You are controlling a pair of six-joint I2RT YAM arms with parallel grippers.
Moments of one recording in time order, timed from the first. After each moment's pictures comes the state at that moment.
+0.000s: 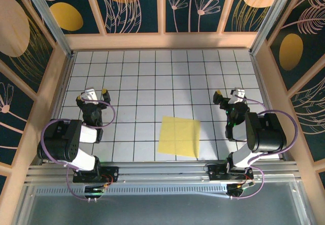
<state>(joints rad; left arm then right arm) -0.05 1.52 0.21 1.20 -0.30 -0.07 -0.04 1.57 0.20 1.23 -0.03 0.13</state>
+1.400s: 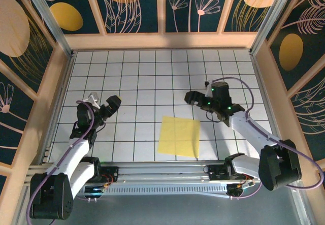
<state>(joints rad) -0.05 0.91 0.28 0.22 0.39 -0.89 0.37 1.19 0.68 -0.17 -0.34 0.63</state>
